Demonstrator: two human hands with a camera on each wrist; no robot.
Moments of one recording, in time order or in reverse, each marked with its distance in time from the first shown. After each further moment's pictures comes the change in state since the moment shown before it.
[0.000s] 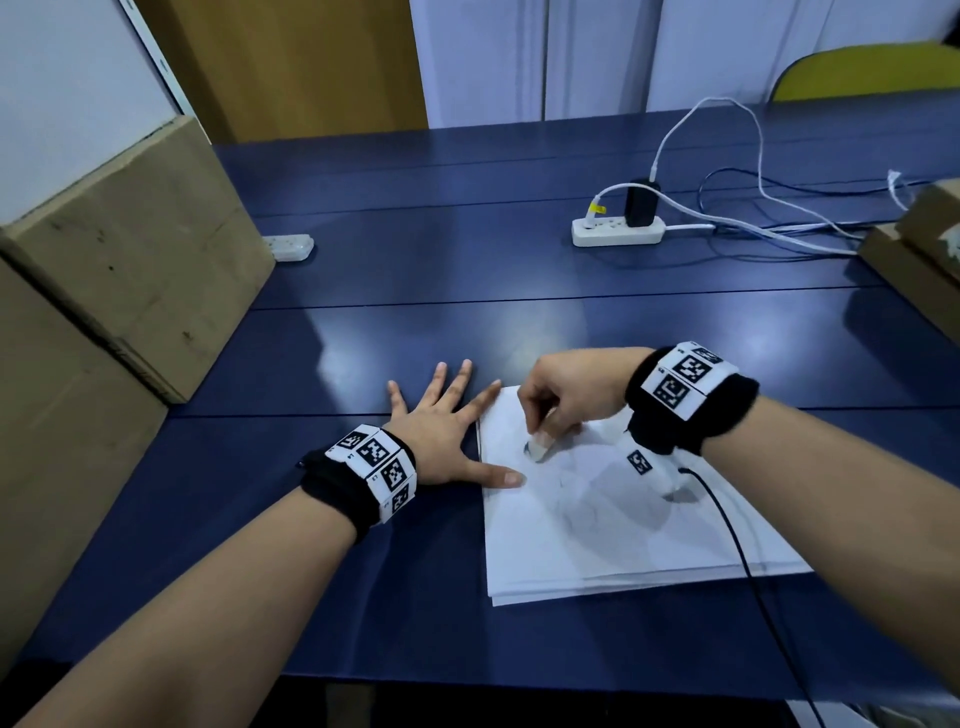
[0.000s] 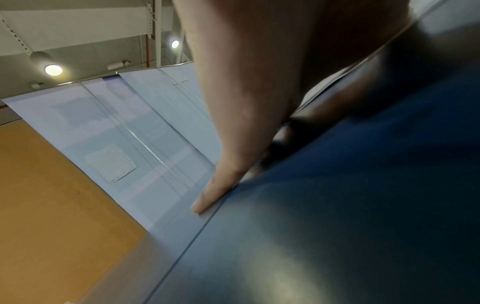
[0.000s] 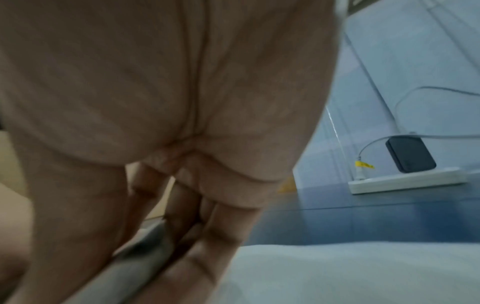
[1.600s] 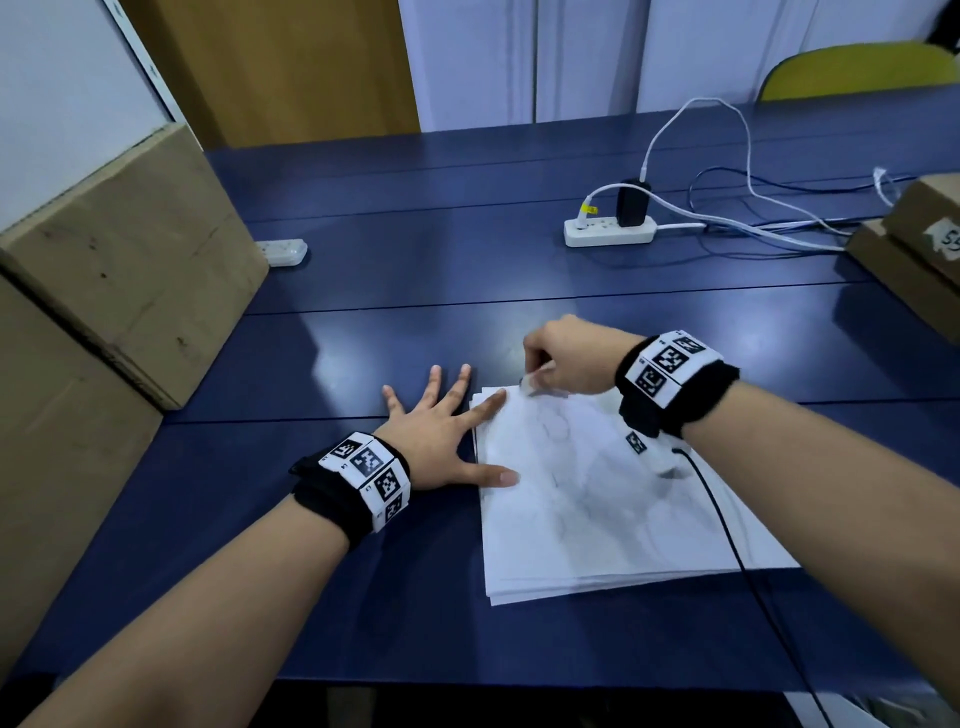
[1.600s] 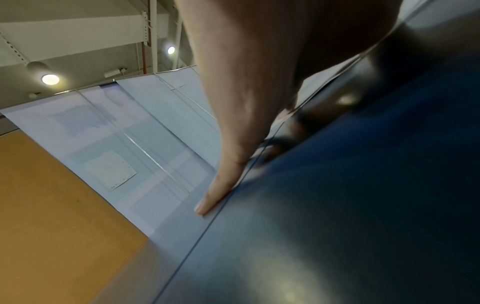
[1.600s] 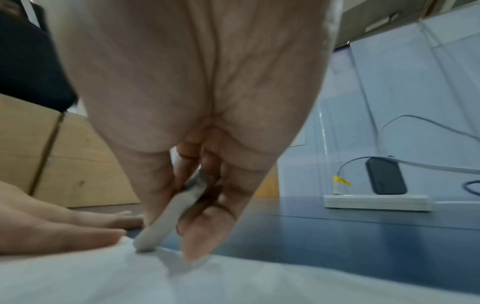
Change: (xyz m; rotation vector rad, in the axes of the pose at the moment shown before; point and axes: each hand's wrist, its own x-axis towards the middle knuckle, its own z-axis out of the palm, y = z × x) left_hand -0.002 0.001 0.001 0.090 0.024 0.036; right_hand 0.006 0.010 -0.011 -0.151 0.325 0.099
